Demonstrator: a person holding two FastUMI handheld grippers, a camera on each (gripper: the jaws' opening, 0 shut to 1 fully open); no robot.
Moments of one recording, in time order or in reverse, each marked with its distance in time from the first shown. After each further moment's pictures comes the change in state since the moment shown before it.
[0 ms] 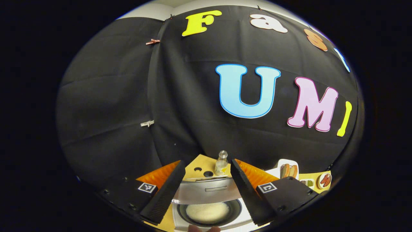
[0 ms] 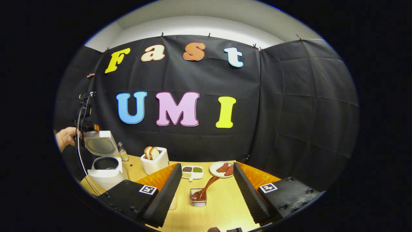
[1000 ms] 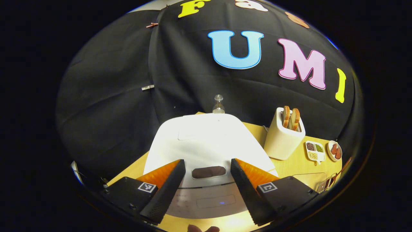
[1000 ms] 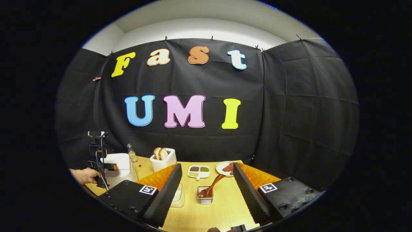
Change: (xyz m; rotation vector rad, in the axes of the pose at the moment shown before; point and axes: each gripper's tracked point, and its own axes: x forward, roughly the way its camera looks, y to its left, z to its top) left arm -0.038 -0.020 -0.200 0.034 0.188 -0.003; right arm -0.035 0.014 0.008 -0.001 -0.018 0.042
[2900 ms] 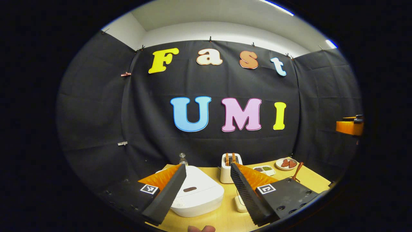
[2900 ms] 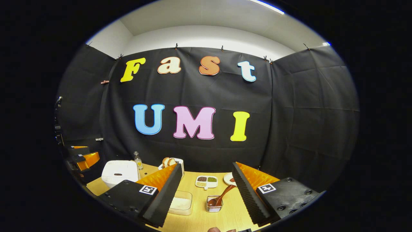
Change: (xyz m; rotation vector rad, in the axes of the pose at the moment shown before) left arm -0.265 -0.014 0.088 0.161 -0.529 -0.417; right arm 0.000 0.047 0.035 -0.032 -0.103 0.035
